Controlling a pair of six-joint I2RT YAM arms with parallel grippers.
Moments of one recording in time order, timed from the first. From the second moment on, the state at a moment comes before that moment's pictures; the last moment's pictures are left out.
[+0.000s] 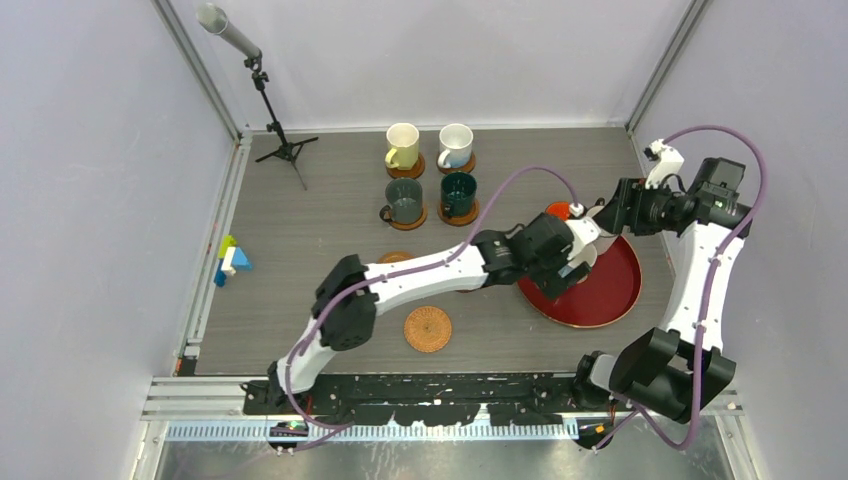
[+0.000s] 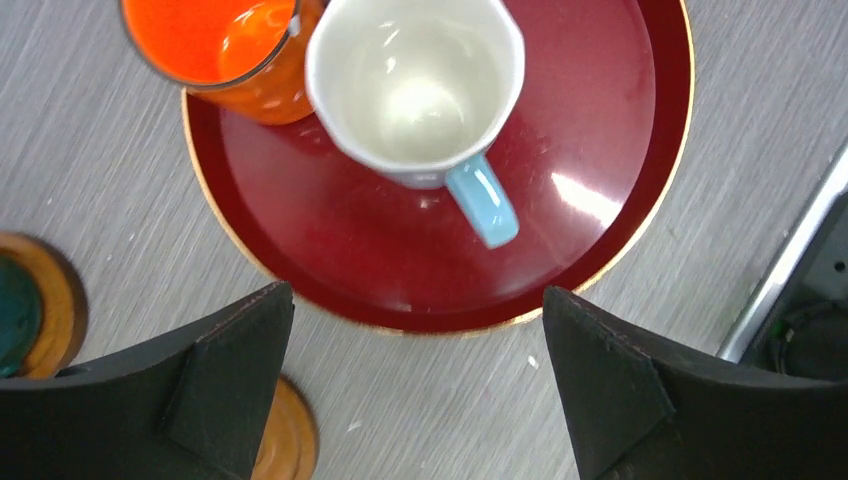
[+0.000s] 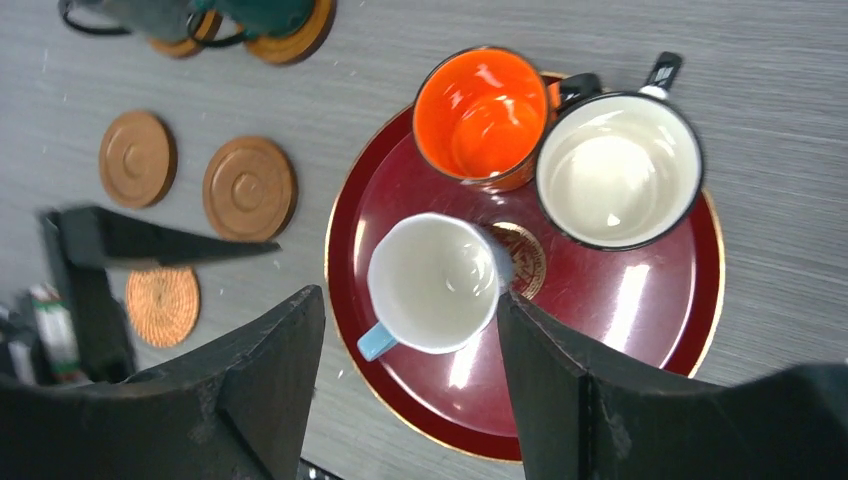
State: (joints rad) left arm -1.19 2.11 1.93 -0.47 -0.14 -0.05; right arm -0.50 1.24 1.28 -1.02 -0.76 -0.42
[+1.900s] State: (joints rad) left arm -0.86 1.61 1.58 -0.54 0.12 0.01; right arm -0.49 1.29 1.23 -0.86 -0.74 -0.22
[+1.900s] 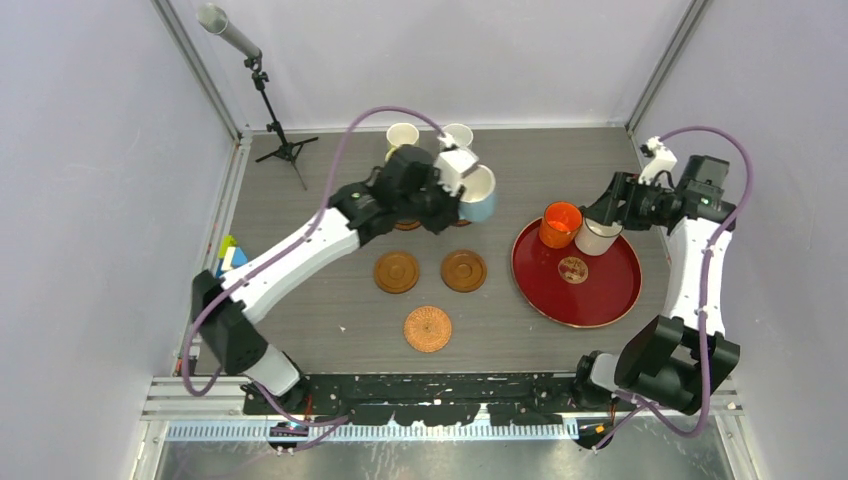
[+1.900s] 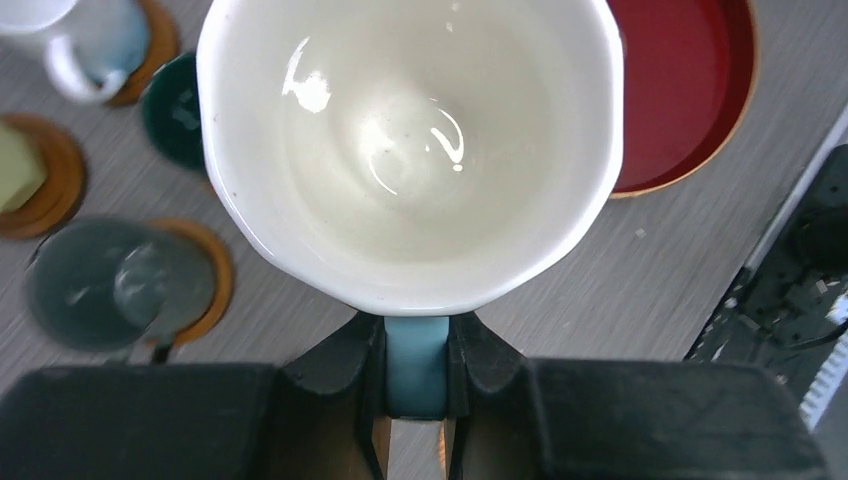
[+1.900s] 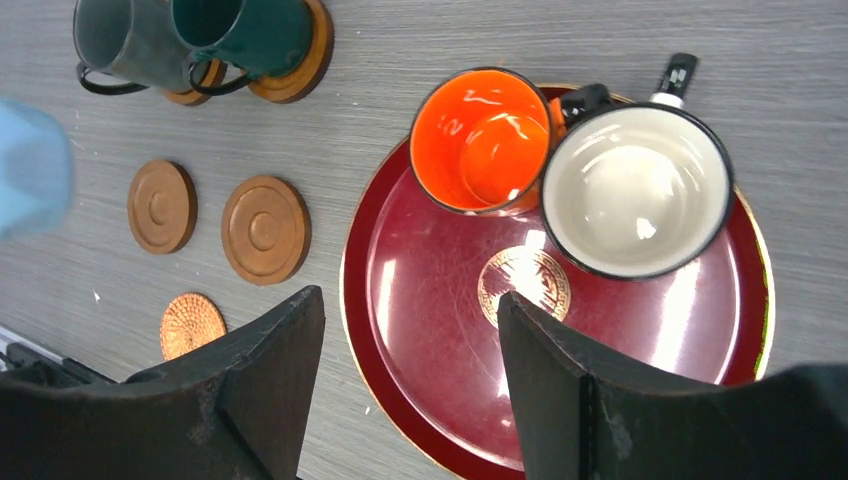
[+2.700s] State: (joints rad) left arm -0.57 1.19 0.79 -0.43 0.15 0.14; right arm -0.19 1.36 1.22 -0.72 -0.54 -0.05
